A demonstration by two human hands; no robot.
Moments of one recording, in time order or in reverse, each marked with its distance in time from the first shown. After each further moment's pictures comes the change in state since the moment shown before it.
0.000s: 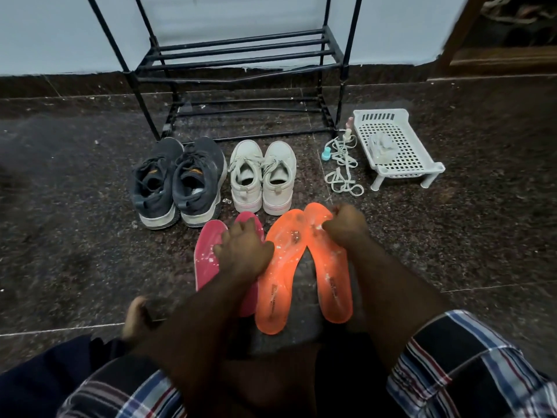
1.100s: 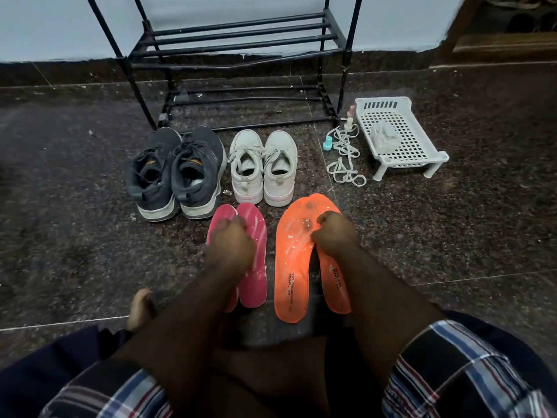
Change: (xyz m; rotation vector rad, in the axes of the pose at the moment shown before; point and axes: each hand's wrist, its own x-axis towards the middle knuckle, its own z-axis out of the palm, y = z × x) left_hand 0.014 -0.031 0.007 -0.110 0.043 -0.038; right_hand -0.027 -0.001 0.028 -0.036 -0.087 -0.014
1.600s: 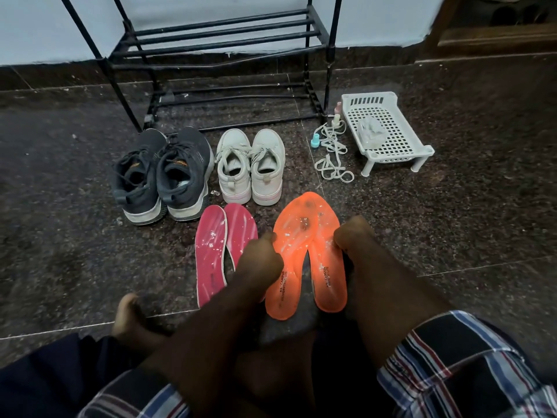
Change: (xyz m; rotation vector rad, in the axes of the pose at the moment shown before) left_hand -0.030 0.039 0.045 -0.082 -0.237 0.128; right_hand 0.007 0.039 -0.025 0.053 0.057 0.399
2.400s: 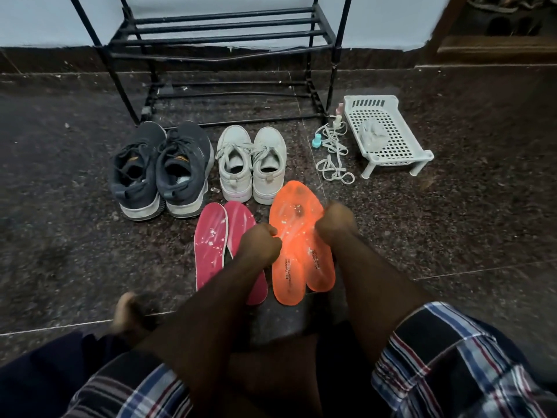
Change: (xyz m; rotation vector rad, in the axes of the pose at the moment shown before) left_hand 0.028 0.003 -0.018 -0.193 -0.058 -0.046; right_hand -0.015 -0.039 0.008 -0.099 0.083 -0.272
